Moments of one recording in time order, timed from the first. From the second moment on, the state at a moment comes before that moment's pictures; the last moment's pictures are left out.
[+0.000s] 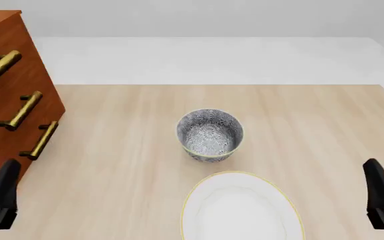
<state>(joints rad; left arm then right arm) 0.00 0.00 0.00 0.00 -0.01 0.00 0.00 0.00 0.00 0.00</state>
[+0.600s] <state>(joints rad) -0.04 0.07 0.00 -0.03 0.18 0.00 0.01 0.00 0.00 0.02</state>
